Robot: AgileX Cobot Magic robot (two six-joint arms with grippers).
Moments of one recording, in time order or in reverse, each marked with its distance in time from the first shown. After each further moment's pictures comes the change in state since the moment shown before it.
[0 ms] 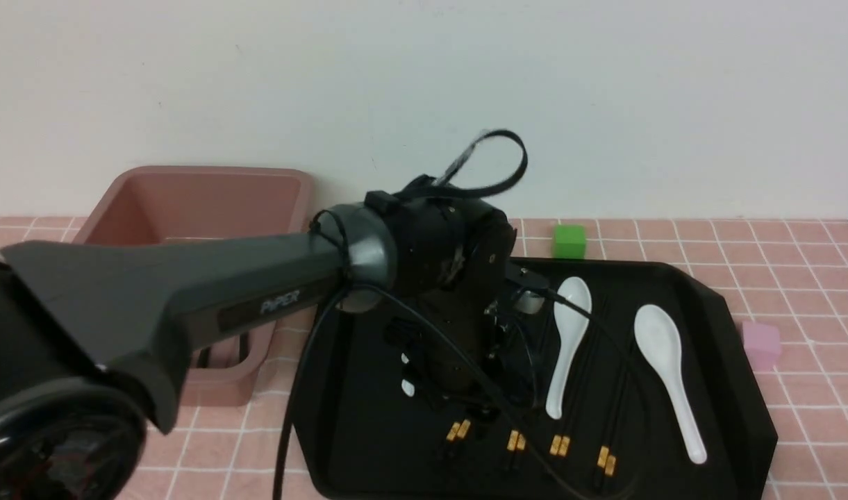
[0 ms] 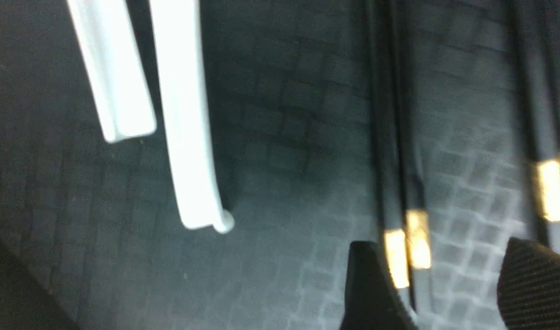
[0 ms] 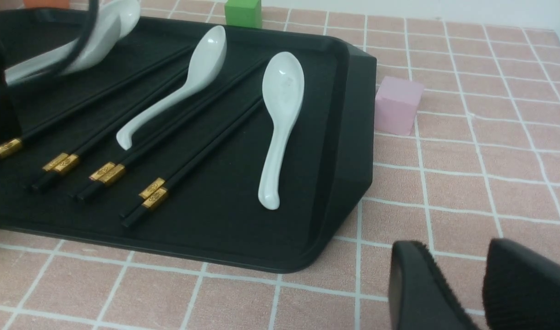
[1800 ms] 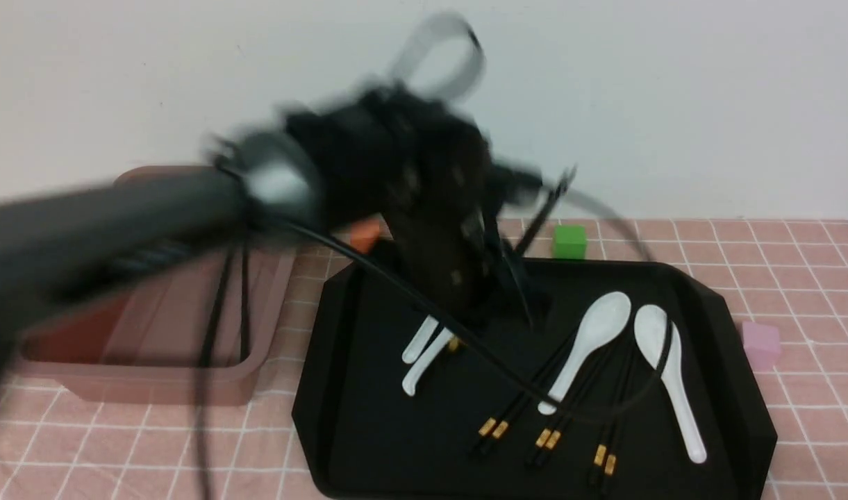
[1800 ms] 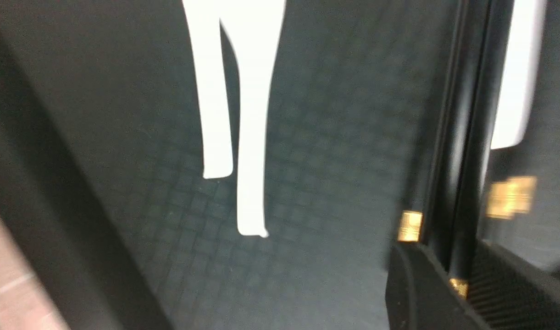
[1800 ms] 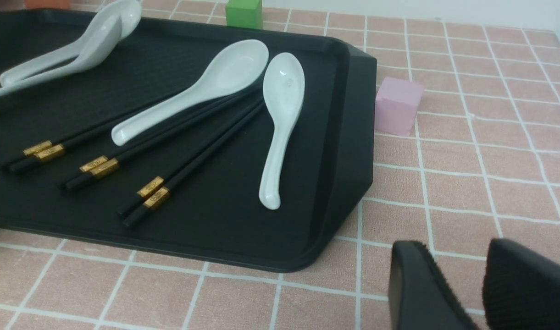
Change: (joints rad) right arm 0.000 0.000 0.000 0.000 0.000 0.000; left arm 0.010 -0.241 -0.002 0.045 -0.025 -0.101
